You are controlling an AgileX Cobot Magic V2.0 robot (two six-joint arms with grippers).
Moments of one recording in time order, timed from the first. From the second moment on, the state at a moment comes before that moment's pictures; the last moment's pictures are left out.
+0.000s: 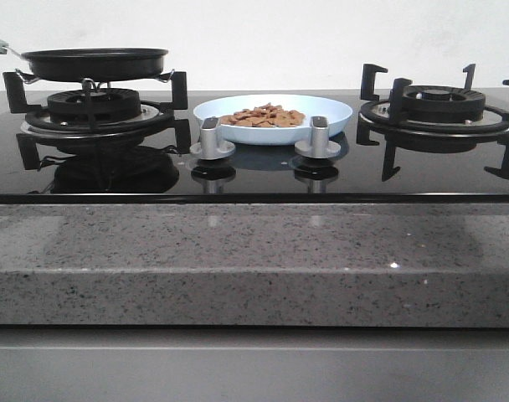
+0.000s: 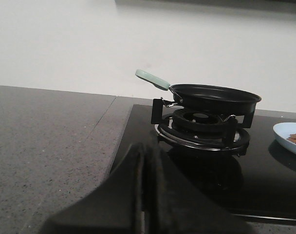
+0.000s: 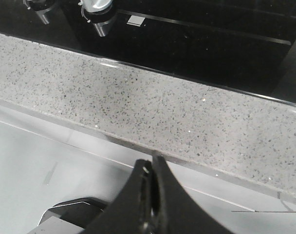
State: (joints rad) left arm 0.00 0.00 0.00 -0.02 -0.02 -0.07; right arm 0.17 0.58 -0.73 0.22 0.99 -0.09
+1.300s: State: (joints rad) left arm 0.00 0.00 0.00 -0.02 -0.01 -0.07; right arm 0.04 0.16 -0.25 0.16 0.39 -0.09
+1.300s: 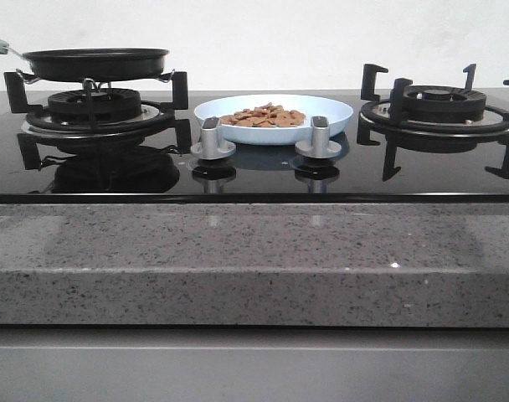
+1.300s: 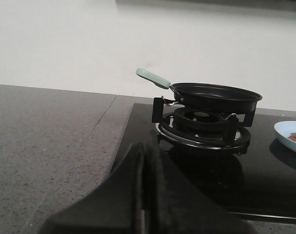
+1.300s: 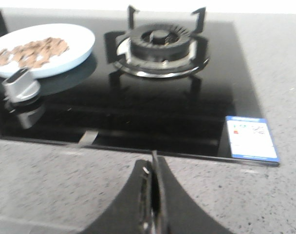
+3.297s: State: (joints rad) left arm 0.00 0.00 0.00 -0.02 -0.01 -0.07; right arm 0.00 -0.01 0.03 0.01 -0.03 0.01
